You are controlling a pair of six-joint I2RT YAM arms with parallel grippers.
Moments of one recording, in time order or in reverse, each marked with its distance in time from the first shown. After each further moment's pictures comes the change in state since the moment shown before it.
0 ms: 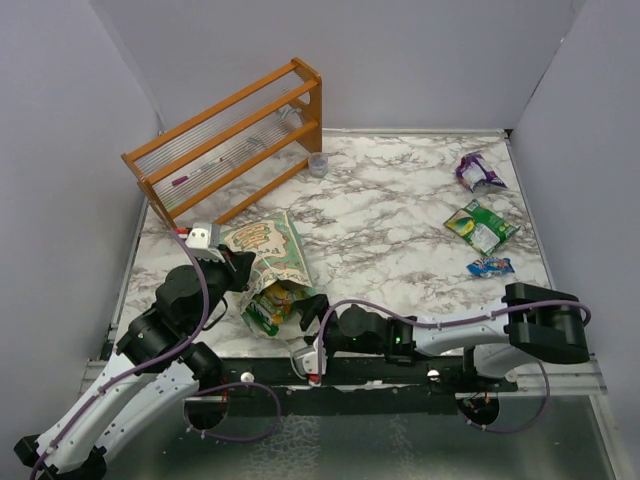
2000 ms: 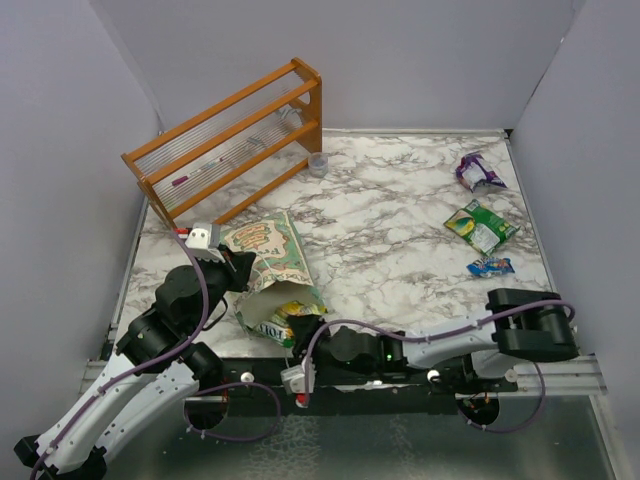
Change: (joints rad) left arm 0.000 -0.002 0.000 0.001 0.006 0.000; right arm 0.119 0.138 0.076 0.126 0.259 -0.169
